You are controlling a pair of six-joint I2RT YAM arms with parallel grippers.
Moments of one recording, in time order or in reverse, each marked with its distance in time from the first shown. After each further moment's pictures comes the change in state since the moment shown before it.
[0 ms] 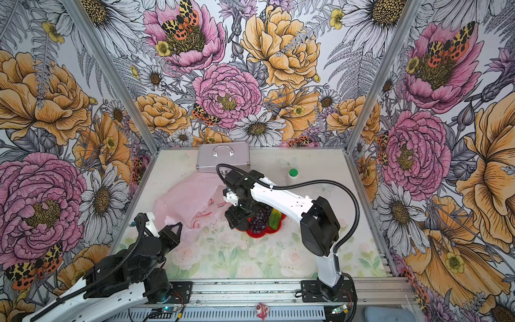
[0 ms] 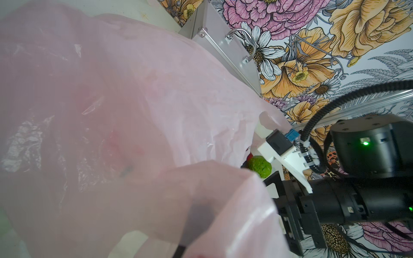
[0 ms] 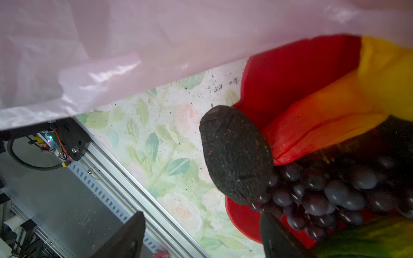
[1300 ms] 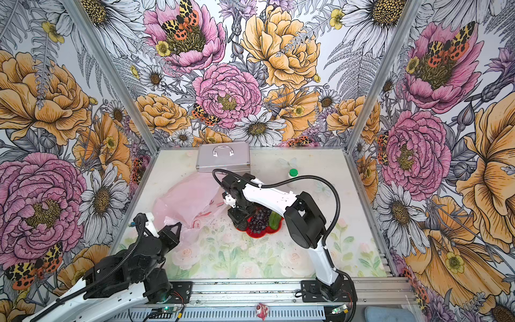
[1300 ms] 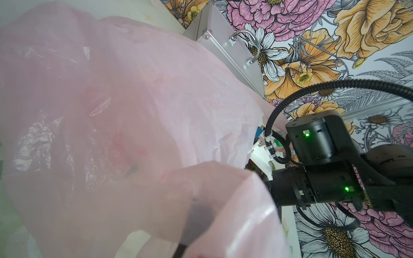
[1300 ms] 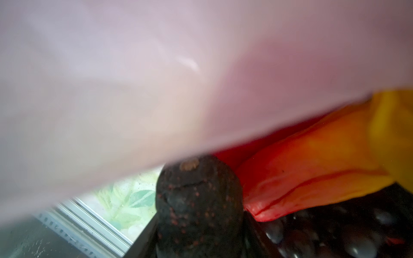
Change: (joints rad) left arm 0.016 -0.003 0.000 -0.015 0.002 0.000; right arm 0.000 0.120 0.022 0.055 0.088 -0.032
